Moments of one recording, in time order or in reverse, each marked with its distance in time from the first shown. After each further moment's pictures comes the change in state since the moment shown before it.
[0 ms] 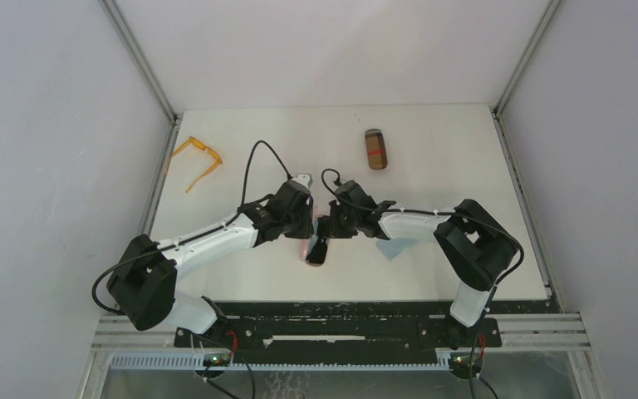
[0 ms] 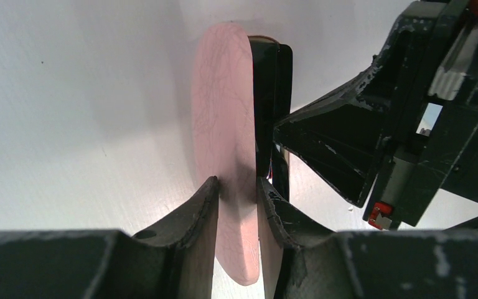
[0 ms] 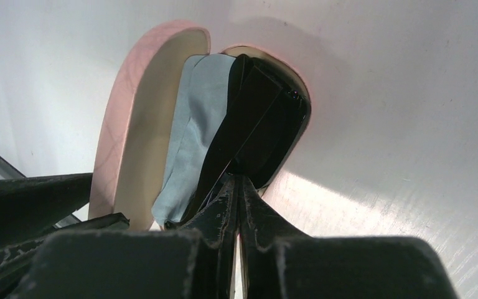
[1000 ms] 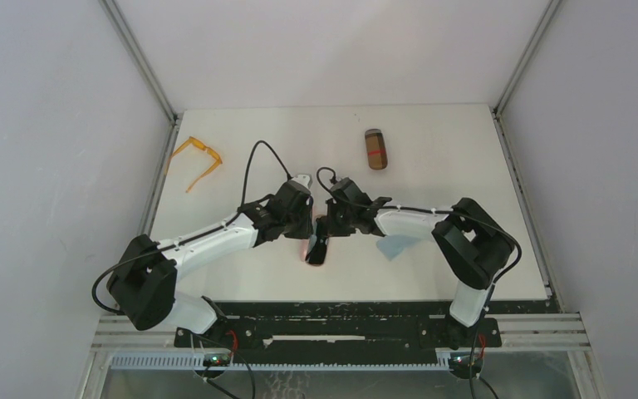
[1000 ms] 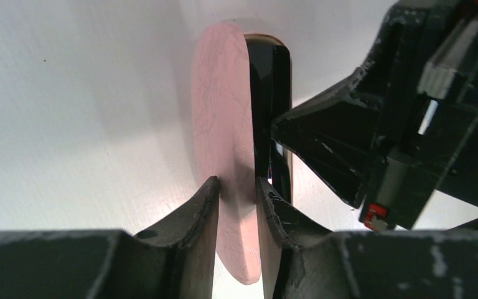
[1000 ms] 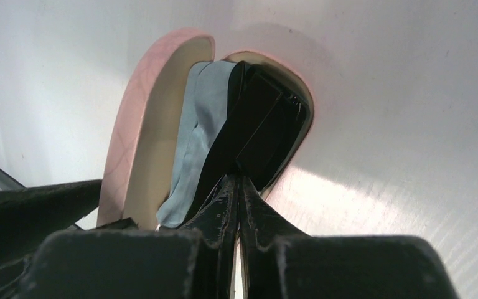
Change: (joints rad) left arm -0.001 0.000 0.000 -0.004 -0.001 0.000; right arm 0.013 0.035 0.071 -0.073 0.027 -0.016
